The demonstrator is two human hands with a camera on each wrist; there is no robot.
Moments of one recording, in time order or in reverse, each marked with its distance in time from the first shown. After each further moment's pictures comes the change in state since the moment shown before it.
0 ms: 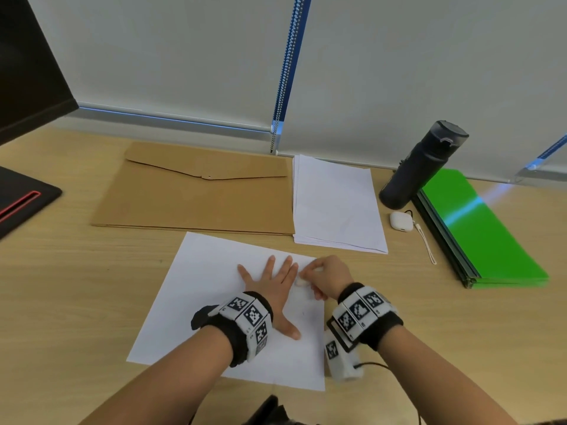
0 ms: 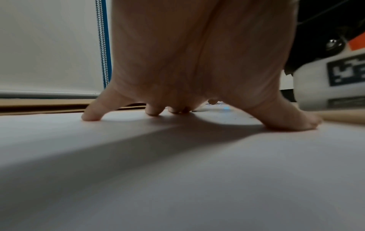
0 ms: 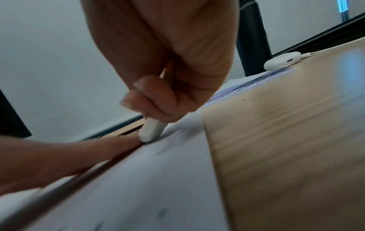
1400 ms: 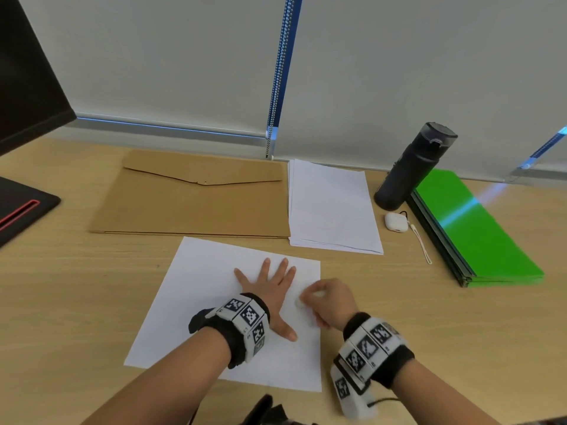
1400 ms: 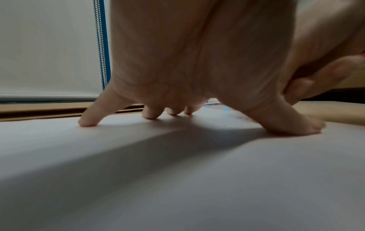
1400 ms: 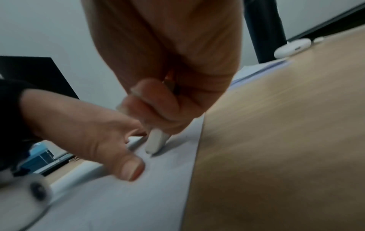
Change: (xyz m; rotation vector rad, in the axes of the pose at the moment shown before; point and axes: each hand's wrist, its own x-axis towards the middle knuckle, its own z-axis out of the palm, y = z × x) left_hand -0.001 0.003 -0.002 0.018 -0.010 -0.018; right_hand -0.033 0.023 0.006 0.091 -0.003 0.020
